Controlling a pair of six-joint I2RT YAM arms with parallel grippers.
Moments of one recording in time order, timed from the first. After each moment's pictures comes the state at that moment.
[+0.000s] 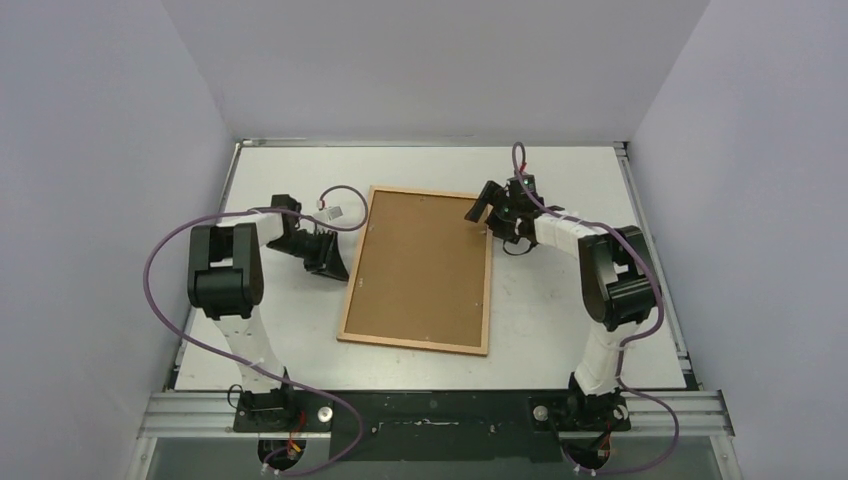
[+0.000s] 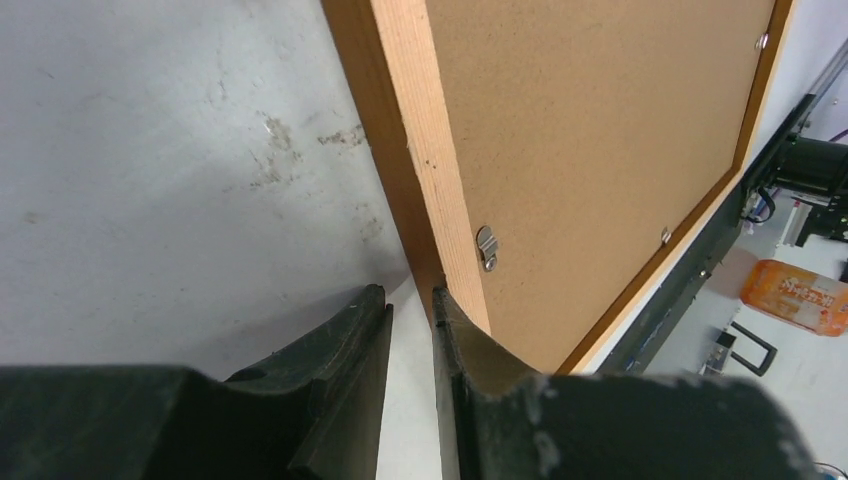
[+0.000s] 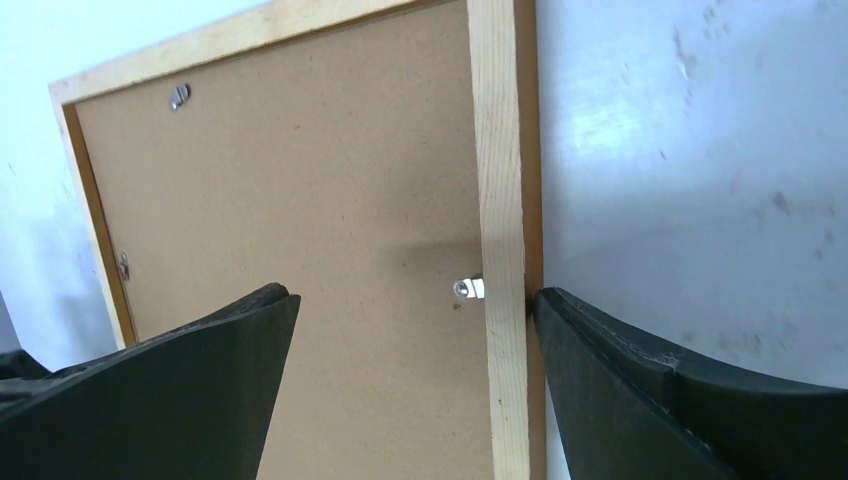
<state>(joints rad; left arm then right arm) 0.03 1.96 1.18 -0.70 0.77 0.27 0.28 1.86 1.12 -0.05 -0.14 0.72</state>
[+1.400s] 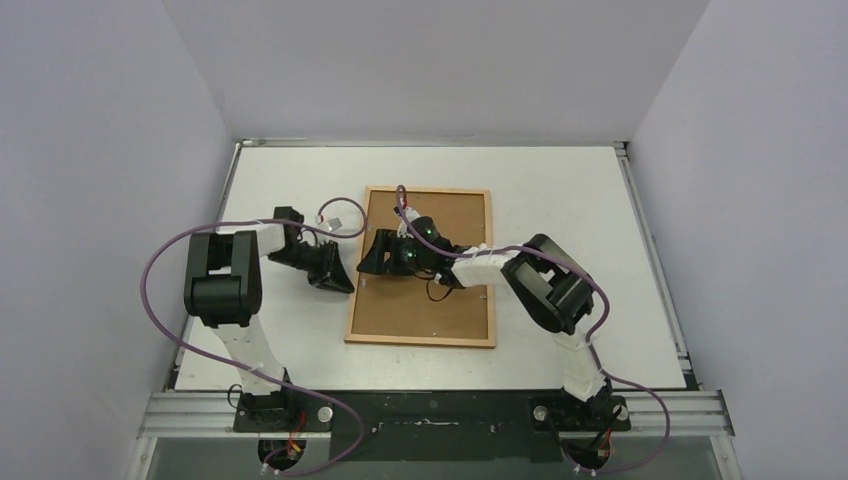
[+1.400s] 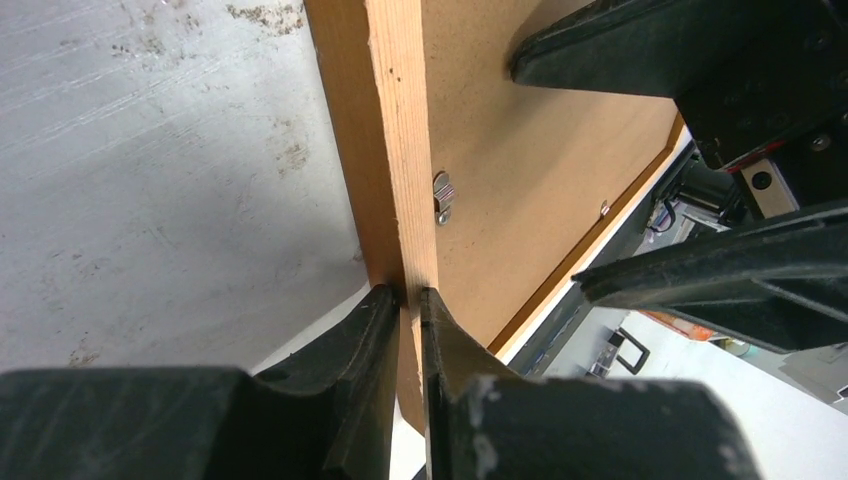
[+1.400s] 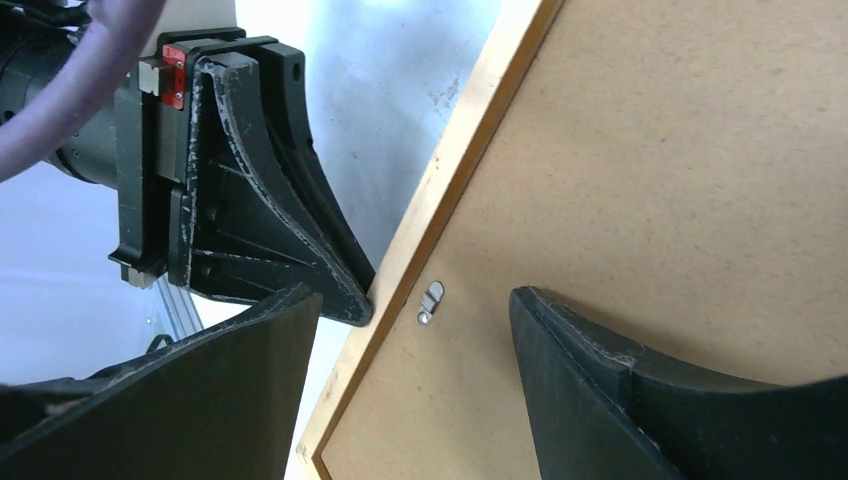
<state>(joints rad) 0.02 1.89 1.04 -0.68 0.82 0.07 0.81 2.07 1.18 0.40 -0.32 0.78</state>
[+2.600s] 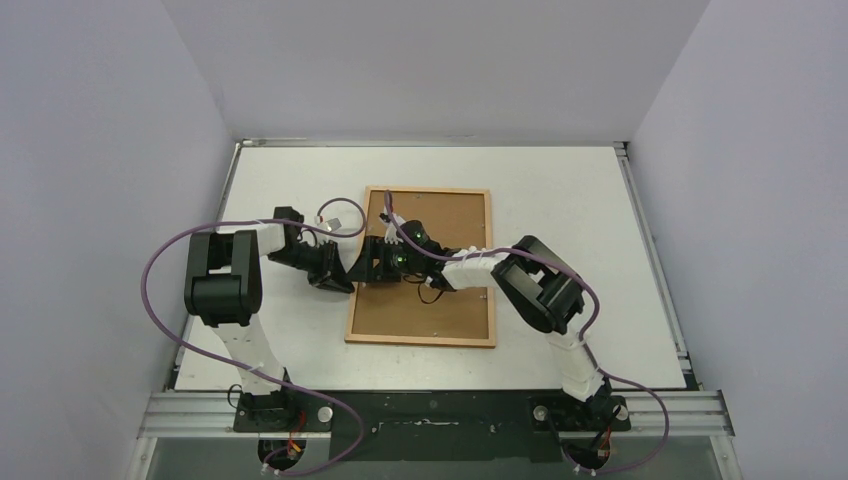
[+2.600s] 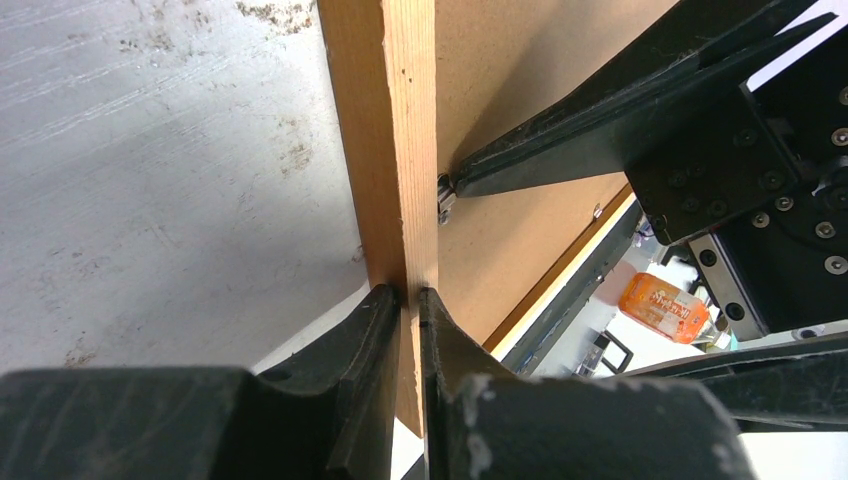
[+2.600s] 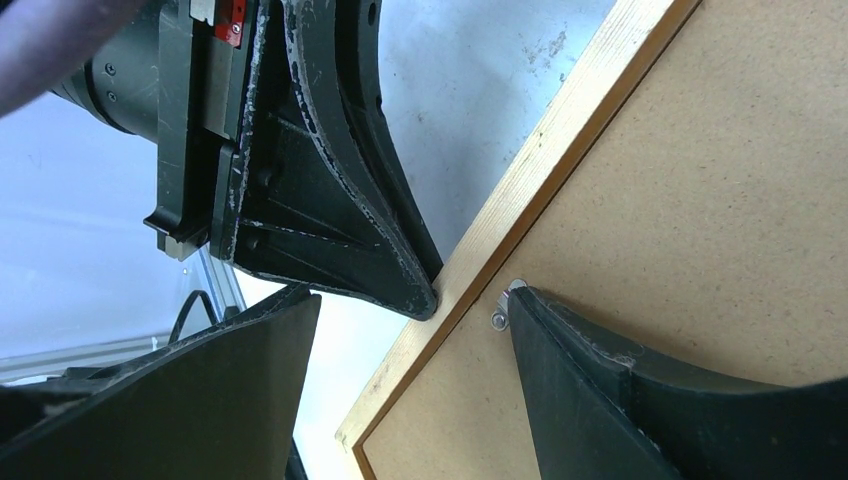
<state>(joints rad) 0.02 1.90 1.04 -0.68 0.82 0.04 0.85 2.13 1.25 0.41 -0.42 0.81</state>
